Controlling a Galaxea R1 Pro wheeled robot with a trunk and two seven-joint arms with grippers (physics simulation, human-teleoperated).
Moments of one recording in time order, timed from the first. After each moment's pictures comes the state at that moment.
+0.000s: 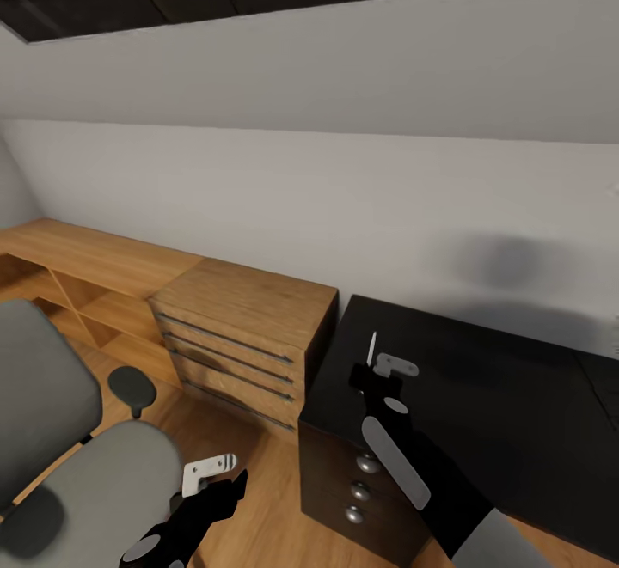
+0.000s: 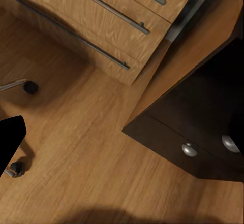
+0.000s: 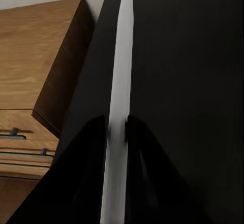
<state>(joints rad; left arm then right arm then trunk) 0.06 -0.07 -0.13 -1.61 0.30 0.55 0.24 -0.55 -0.01 0.56 -1.21 -0.71 0.18 -0.74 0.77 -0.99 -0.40</state>
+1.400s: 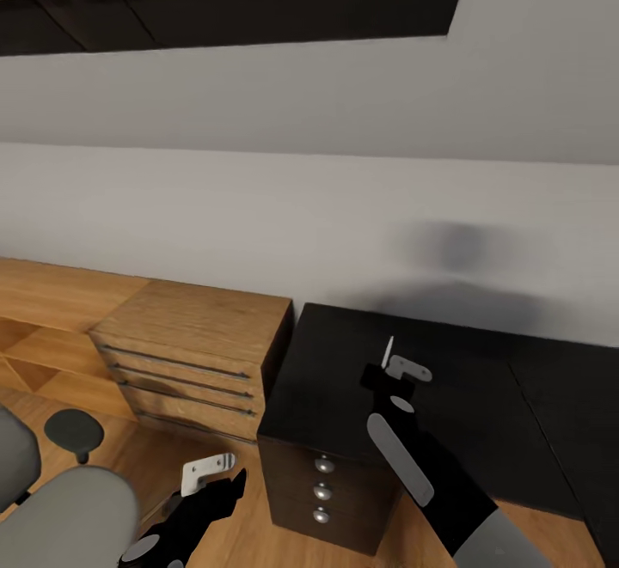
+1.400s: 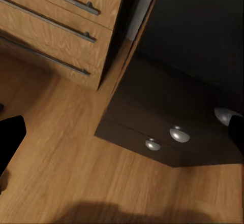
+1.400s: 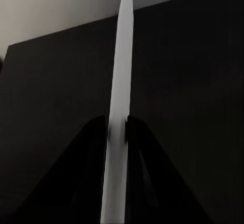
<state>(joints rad) 0.06 -0.07 -0.13 -1.62 0.30 0.54 0.24 -0.54 -0.01 0.51 -1.20 -0.71 0.17 -0.83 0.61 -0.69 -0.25</state>
